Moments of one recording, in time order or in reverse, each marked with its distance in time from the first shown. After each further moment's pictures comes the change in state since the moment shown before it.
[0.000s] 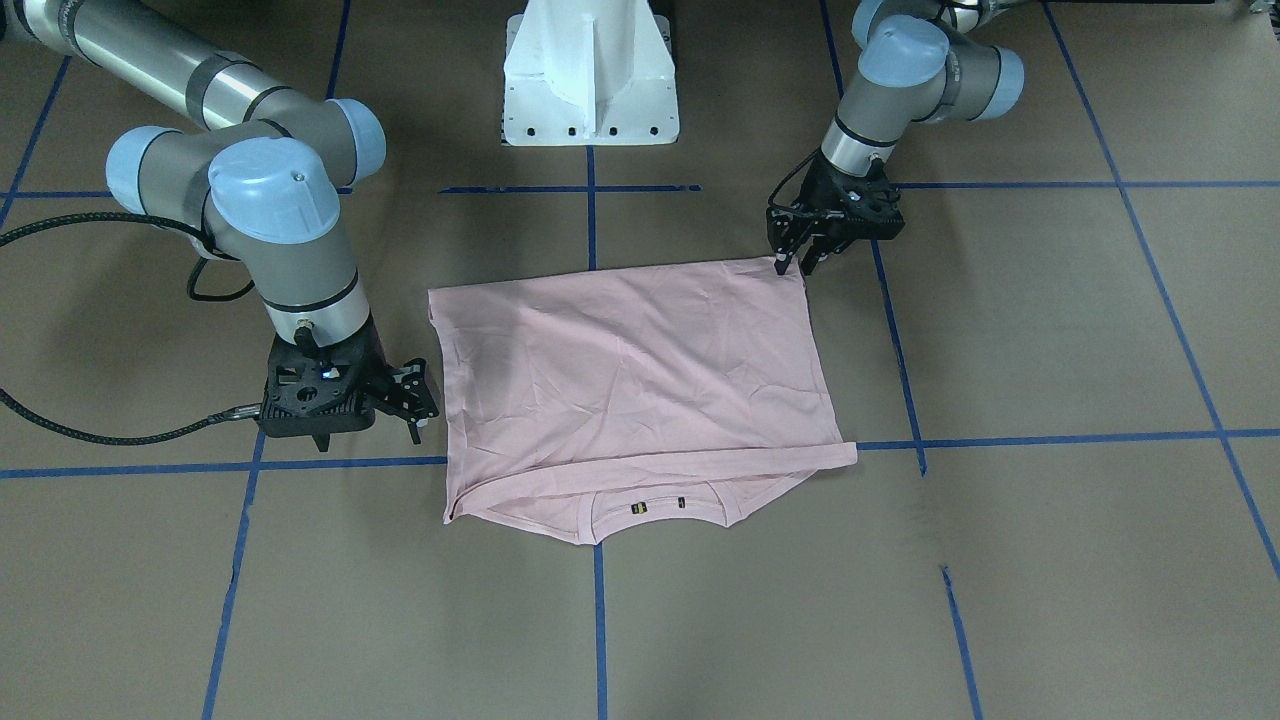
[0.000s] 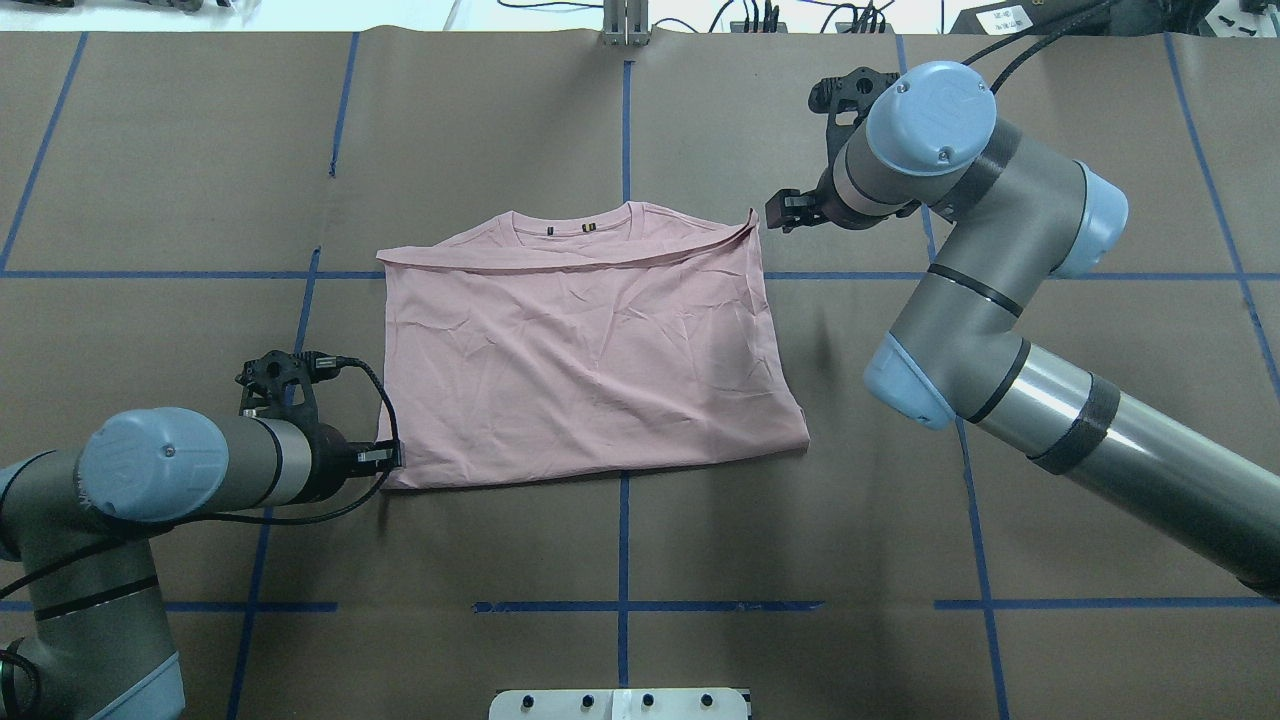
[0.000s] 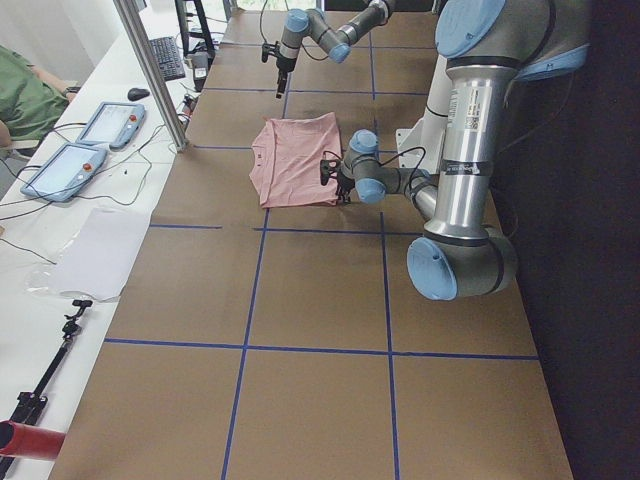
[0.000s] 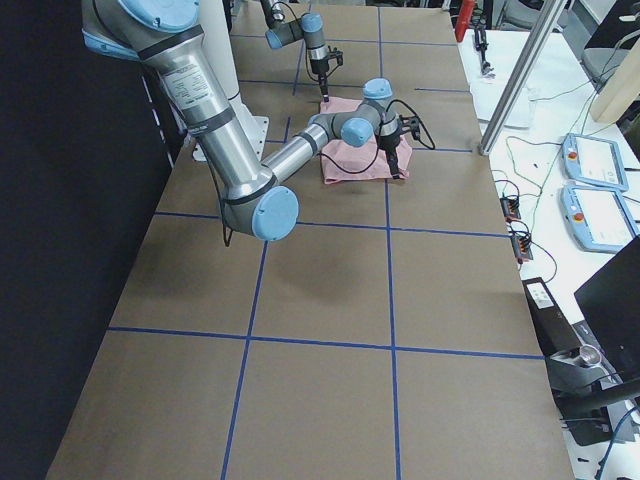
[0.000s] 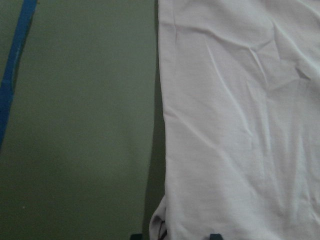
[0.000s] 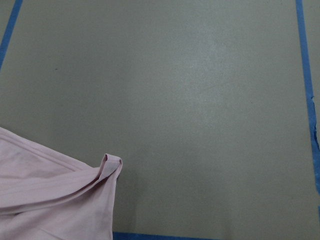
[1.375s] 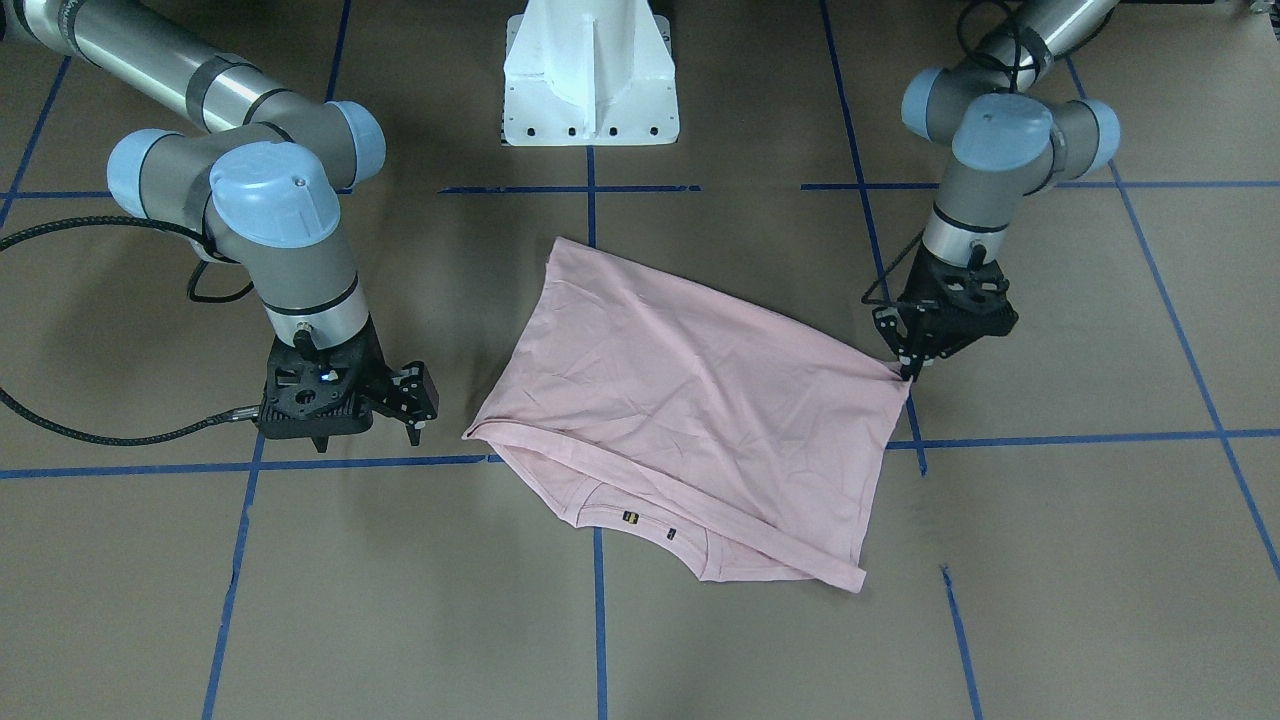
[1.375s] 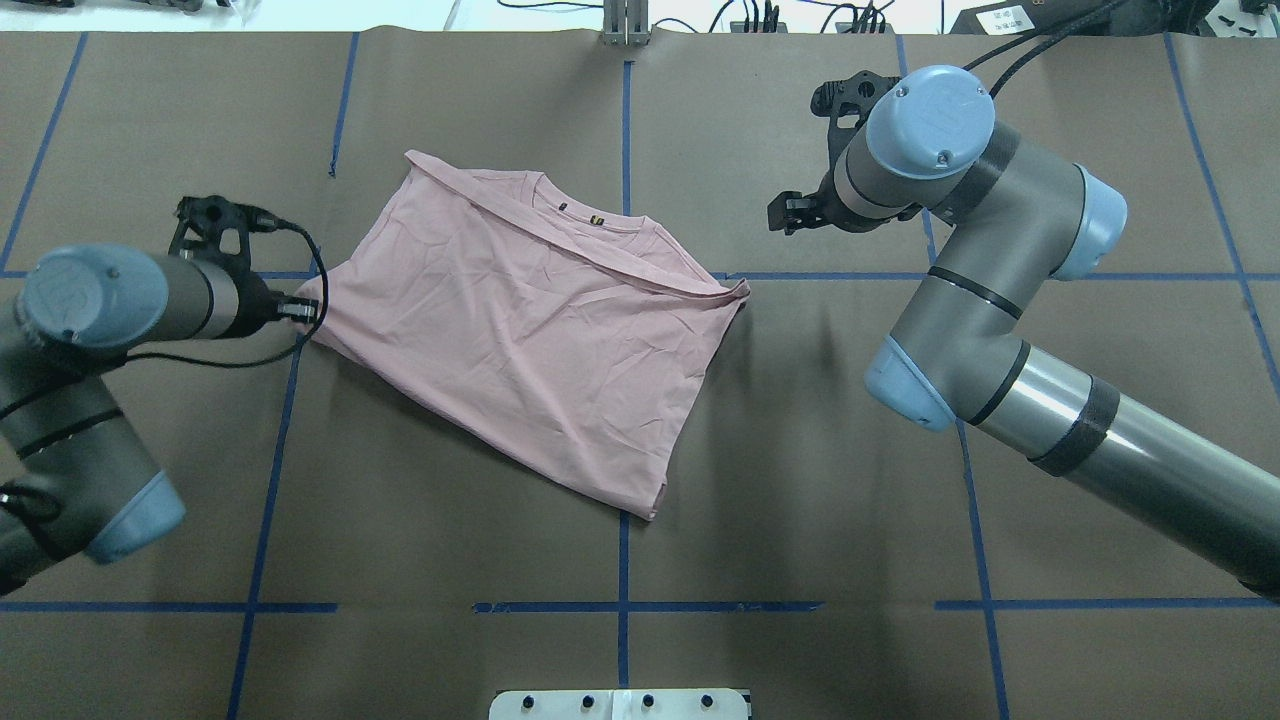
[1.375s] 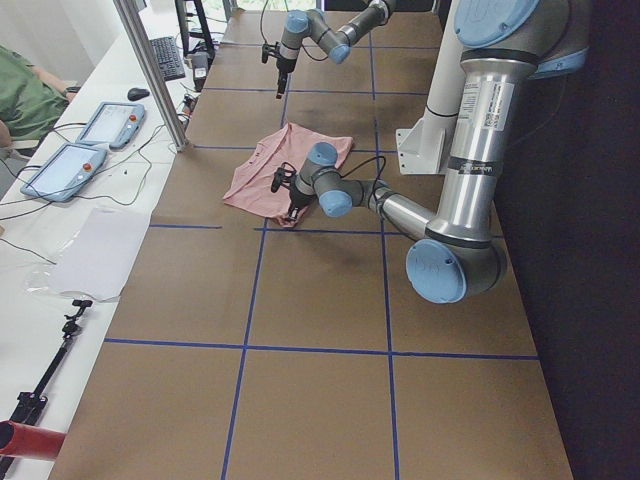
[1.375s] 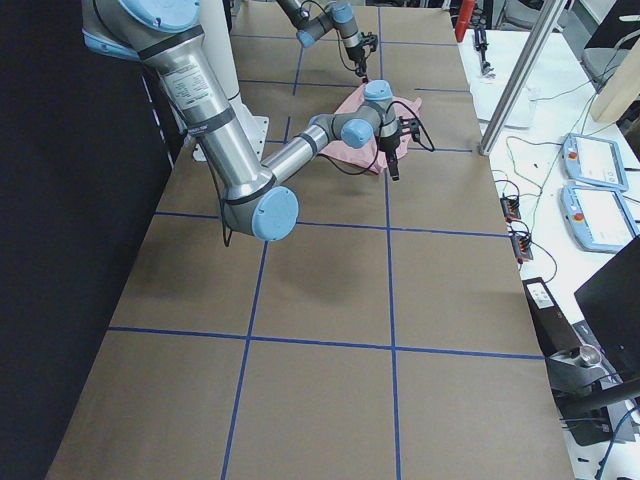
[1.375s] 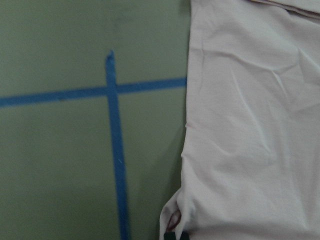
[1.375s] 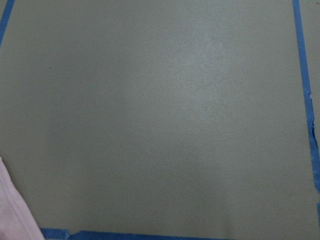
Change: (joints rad) left arm -0.334 -0.120 0.245 -0.001 0.000 0.499; right arm -0.002 -0.001 -0.005 0.000 -0.003 0.012
